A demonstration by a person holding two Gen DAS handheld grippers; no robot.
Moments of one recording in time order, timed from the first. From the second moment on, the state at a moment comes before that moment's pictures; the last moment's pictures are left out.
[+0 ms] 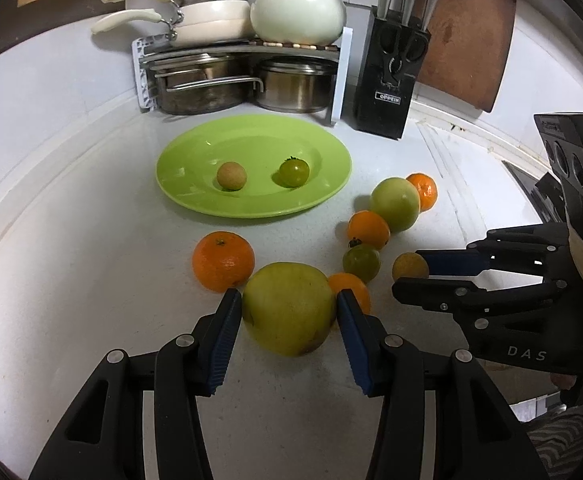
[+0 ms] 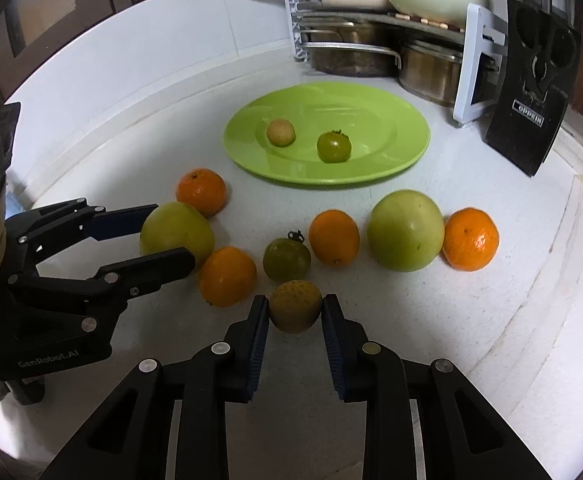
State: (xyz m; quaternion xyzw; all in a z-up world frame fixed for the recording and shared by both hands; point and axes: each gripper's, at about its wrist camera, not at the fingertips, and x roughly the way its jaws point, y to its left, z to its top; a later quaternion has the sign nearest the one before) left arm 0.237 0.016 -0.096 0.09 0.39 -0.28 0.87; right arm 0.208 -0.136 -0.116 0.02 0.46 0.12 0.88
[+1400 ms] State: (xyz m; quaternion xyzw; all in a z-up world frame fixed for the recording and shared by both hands) left arm 0.303 -0.023 -0.012 0.06 0.34 -0.23 0.91; right arm 0.282 -0.175 -0.029 0.00 0.37 0.14 0.92
